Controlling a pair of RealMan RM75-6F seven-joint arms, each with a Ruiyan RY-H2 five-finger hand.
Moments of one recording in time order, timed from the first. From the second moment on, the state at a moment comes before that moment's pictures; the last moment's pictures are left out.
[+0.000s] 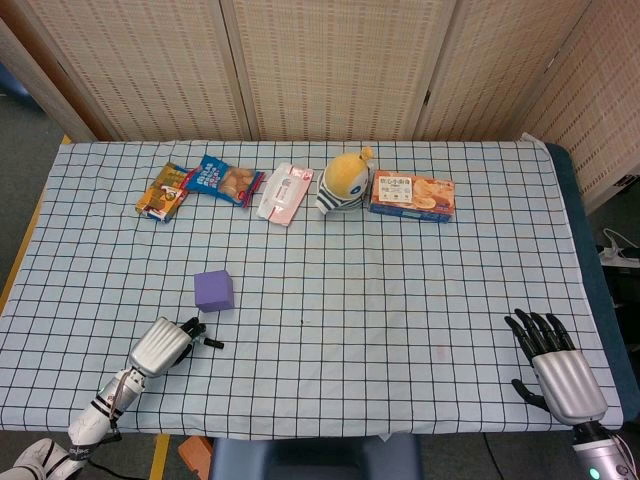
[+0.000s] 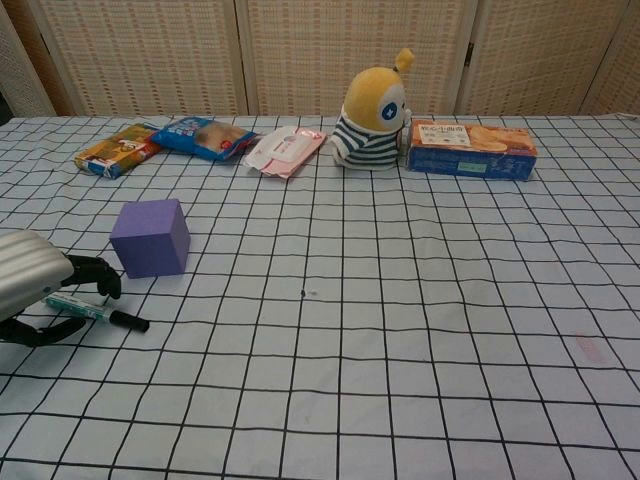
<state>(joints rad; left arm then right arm) -0.43 -1.66 0.08 -0.84 1.78 1.31 0.05 0.05 -1.10 -0.06 -1.69 -1.63 1.42 -0.20</state>
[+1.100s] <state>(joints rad) -0.40 -1.73 0.07 -0.68 1.73 1.46 -0.04 0.05 -1.10 -0.06 -1.69 -1.63 1.42 -0.22</state>
